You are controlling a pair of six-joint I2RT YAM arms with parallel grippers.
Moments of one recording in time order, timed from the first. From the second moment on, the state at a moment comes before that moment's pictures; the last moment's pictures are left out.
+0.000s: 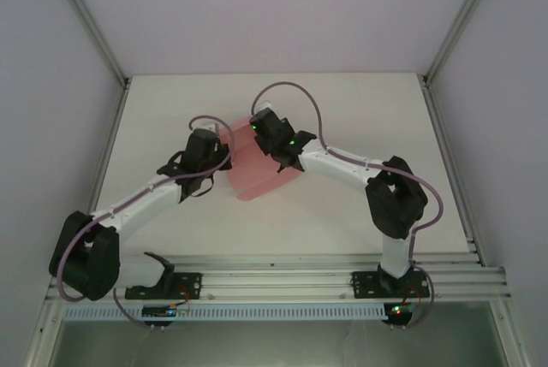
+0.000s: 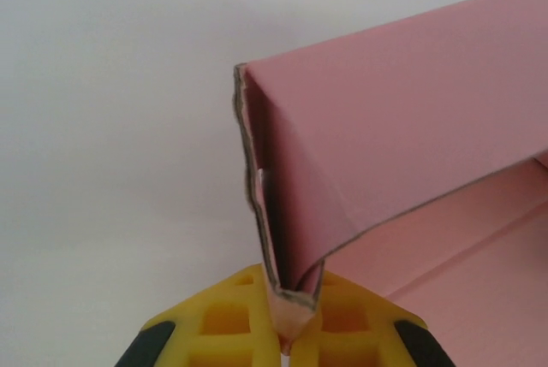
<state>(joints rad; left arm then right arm) -0.52 1.31 0.81 -0.18 -0.19 -0.59 0.82 1.87 1.47 -0.33 0.56 0.07</state>
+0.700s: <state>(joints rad) -0.54 1.50 0.99 -0.32 -0.14 -0.75 0.75 1.86 1.40 -0.36 0.54 0.29</state>
